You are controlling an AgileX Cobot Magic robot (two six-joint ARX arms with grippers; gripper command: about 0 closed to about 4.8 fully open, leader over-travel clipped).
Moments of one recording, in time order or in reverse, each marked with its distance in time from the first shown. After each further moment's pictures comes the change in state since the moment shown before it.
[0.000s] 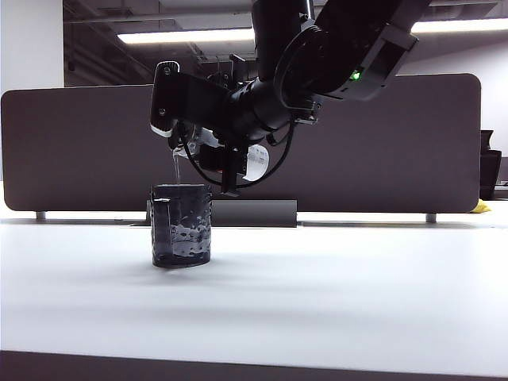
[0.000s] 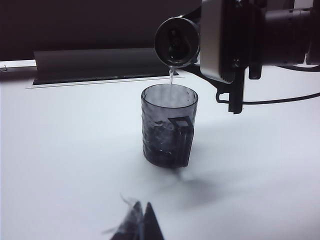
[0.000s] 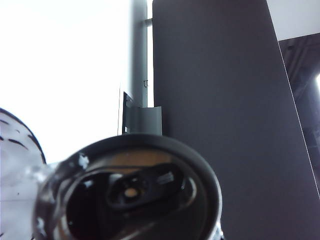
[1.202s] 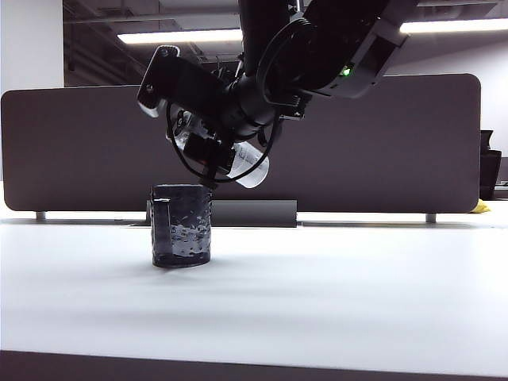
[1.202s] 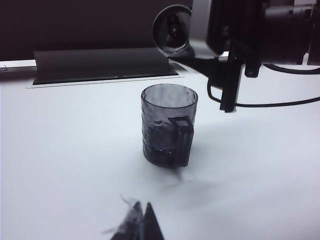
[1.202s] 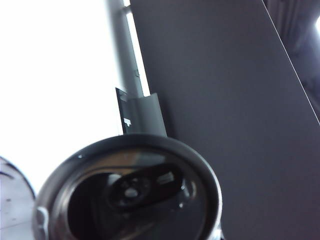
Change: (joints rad) left arm 0.000 0.000 0.000 0.000 0.000 0.000; right arm 0.038 0.000 0.000 0.035 0.138 0.239
